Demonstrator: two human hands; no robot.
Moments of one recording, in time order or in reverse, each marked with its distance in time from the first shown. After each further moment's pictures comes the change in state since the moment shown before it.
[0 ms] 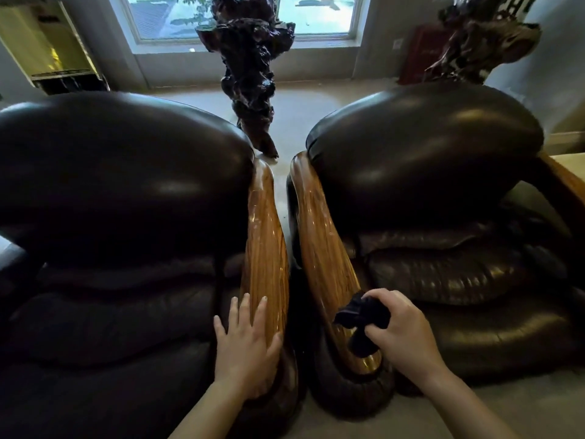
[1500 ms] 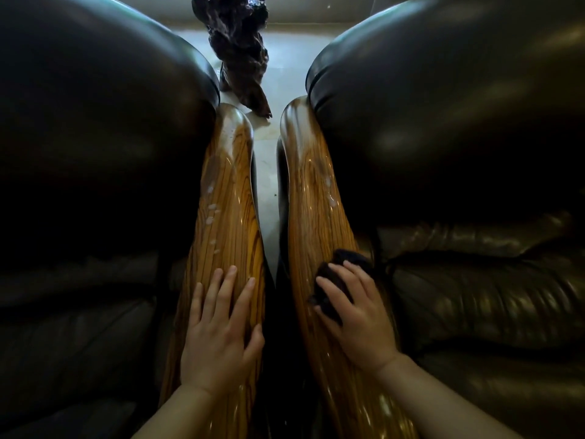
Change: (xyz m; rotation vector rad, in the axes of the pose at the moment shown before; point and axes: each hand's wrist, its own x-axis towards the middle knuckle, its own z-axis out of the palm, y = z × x) left_hand 0.221 -0.020 0.147 0.028 0.275 0.163; right_hand 0.230 0.197 0.201 -0.383 0.067 -0.471
